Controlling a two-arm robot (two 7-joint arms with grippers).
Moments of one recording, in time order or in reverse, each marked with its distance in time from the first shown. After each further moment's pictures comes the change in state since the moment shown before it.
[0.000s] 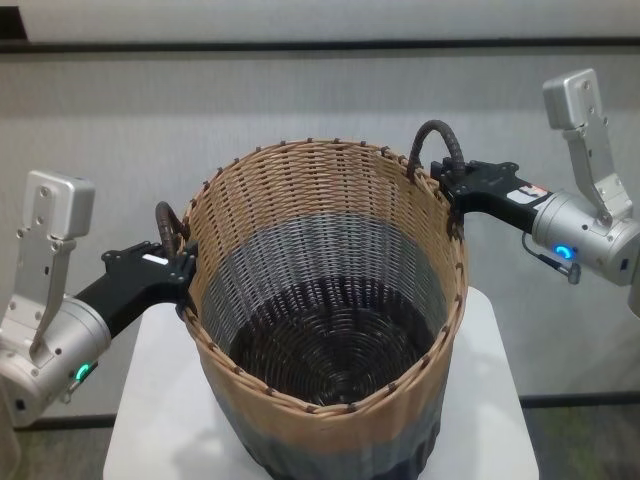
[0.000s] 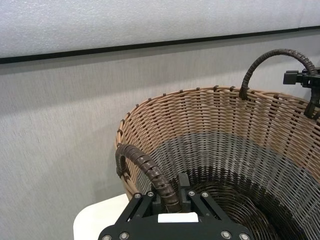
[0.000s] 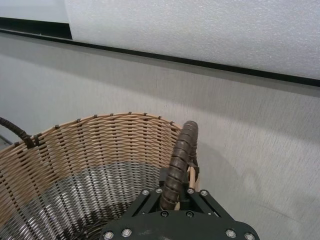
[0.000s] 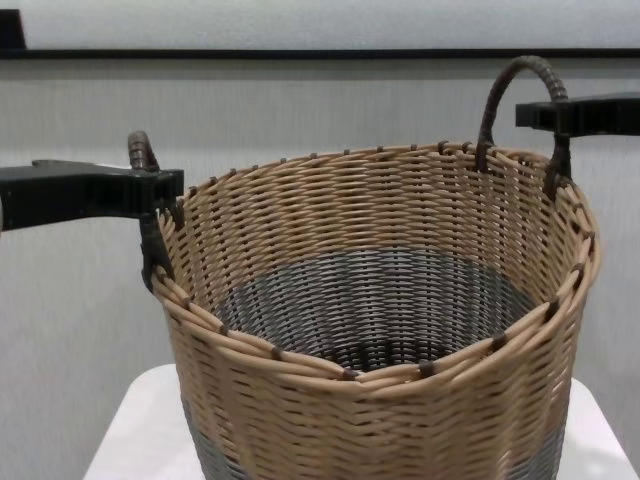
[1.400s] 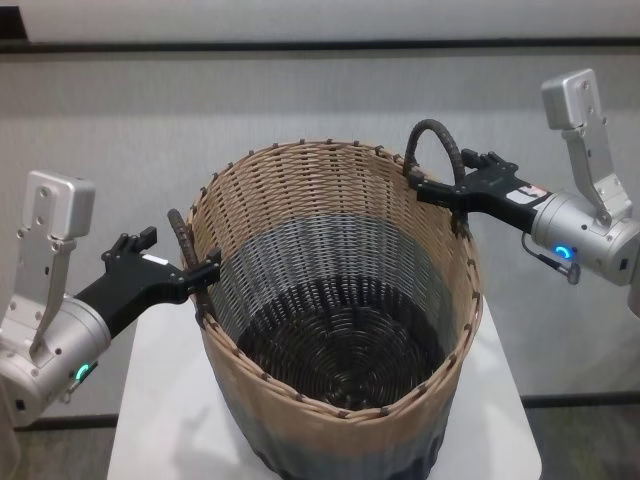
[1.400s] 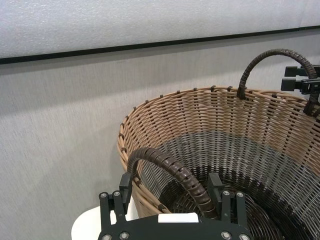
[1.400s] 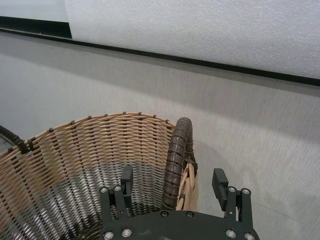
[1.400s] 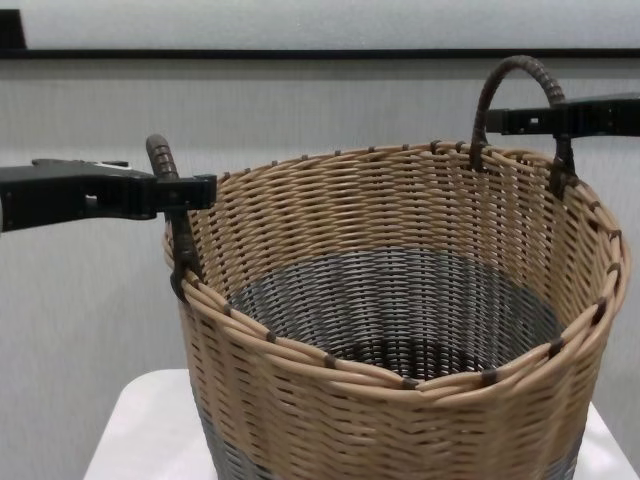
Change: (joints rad) left arm 0.000 0.000 0.000 0.001 0.002 -0.002 0.000; right arm 0.002 -0.001 -0.002 0.003 -0.002 0.001 0.001
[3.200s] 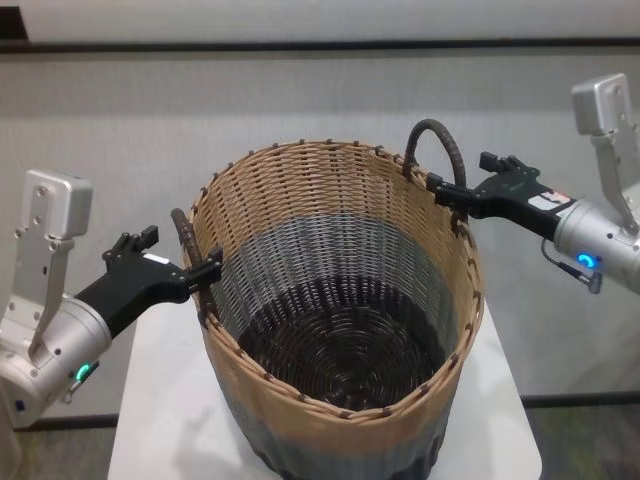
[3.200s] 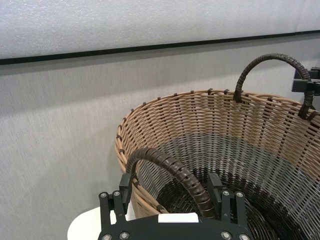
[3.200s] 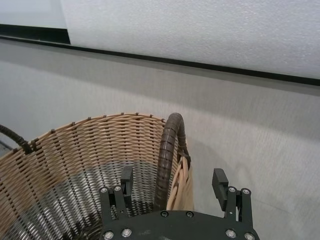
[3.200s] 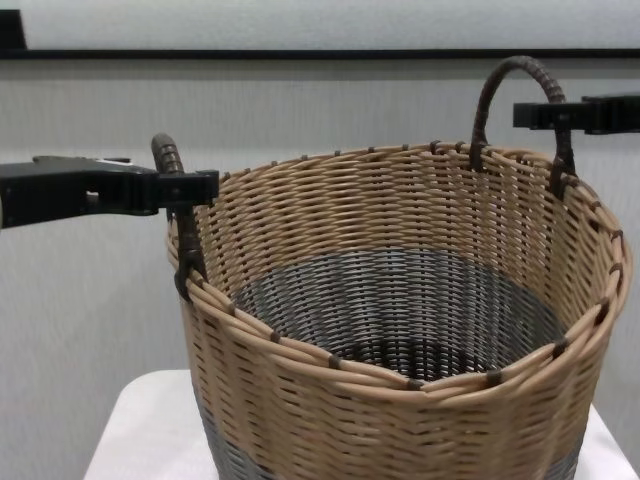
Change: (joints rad) left arm 0.005 -0.001 -0.003 -0.009 -0.015 0.000 -0.002; right arm -0.057 0.050 0.025 -0.082 0.048 0.005 -0.024
